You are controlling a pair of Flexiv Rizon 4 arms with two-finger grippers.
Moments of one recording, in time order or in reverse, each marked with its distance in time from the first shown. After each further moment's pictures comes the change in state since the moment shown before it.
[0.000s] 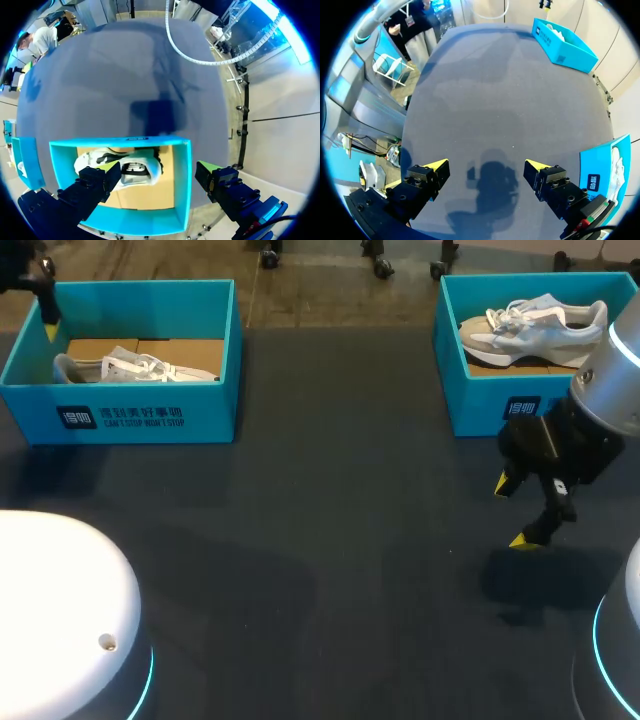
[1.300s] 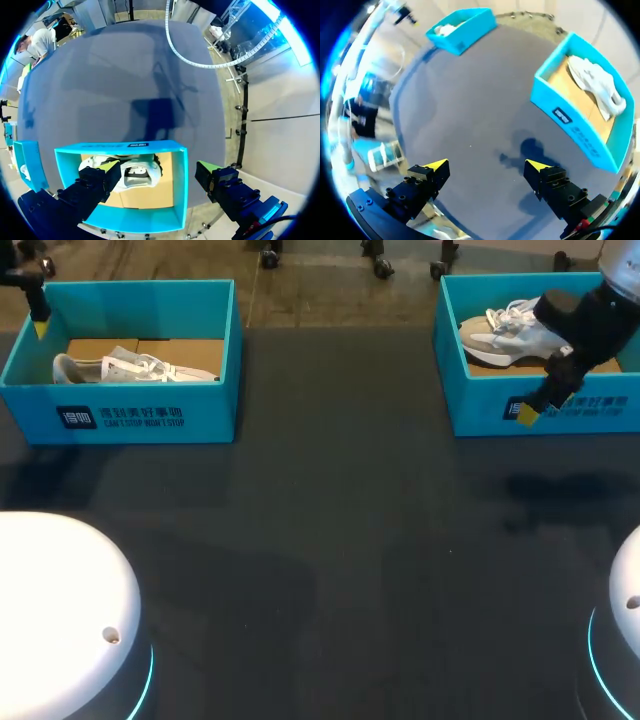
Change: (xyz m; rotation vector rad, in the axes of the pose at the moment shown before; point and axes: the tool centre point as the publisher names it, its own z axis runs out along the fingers) left arm 0.001 -0.018 -0.014 -0.018 0.001 0.005; right arm -0.129 -0.028 -0.077 0.016 0.019 0.843
